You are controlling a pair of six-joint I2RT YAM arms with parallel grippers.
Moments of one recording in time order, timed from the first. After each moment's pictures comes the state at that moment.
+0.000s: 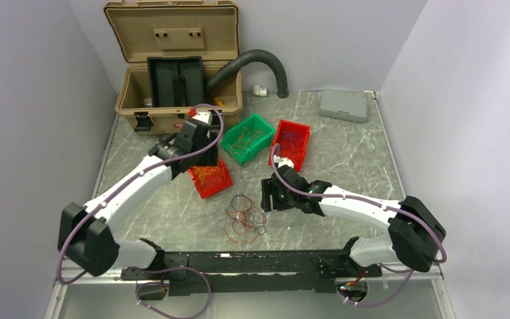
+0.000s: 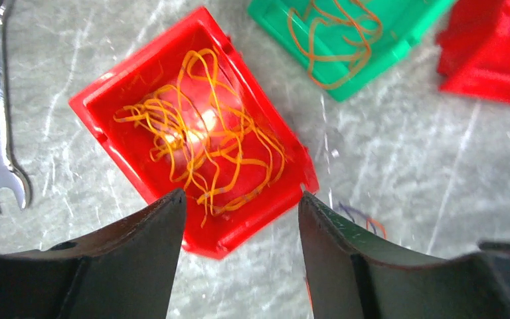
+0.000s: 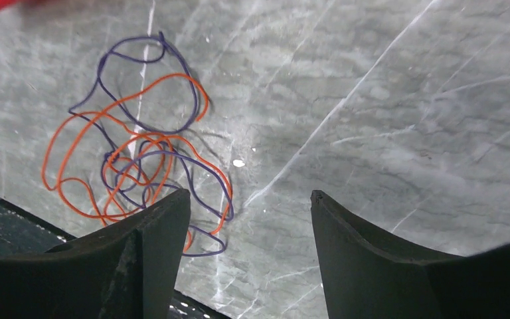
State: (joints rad) left arm -0.53 1.37 1.12 -0.57 -0.26 -0.39; right arm 0.87 1.29 0.70 -0.29 0.11 0.64
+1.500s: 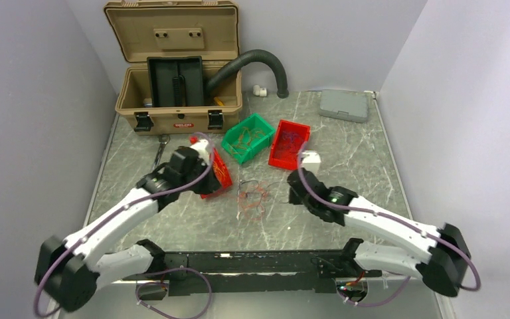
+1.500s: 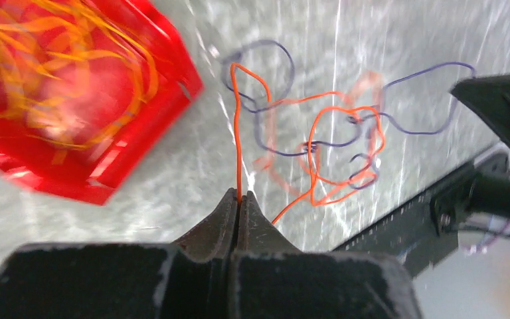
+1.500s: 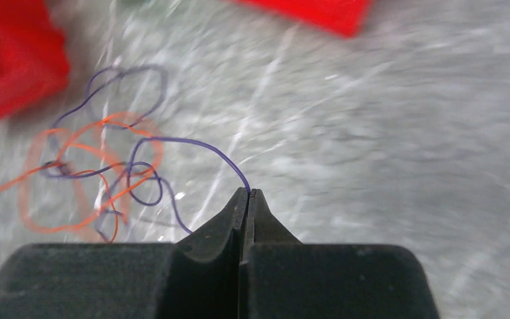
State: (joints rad) left arm -0.61 1.12 0.76 -0.41 0.19 -0.49; right arm 0.92 1.08 0.68 -0.41 0.41 0.67
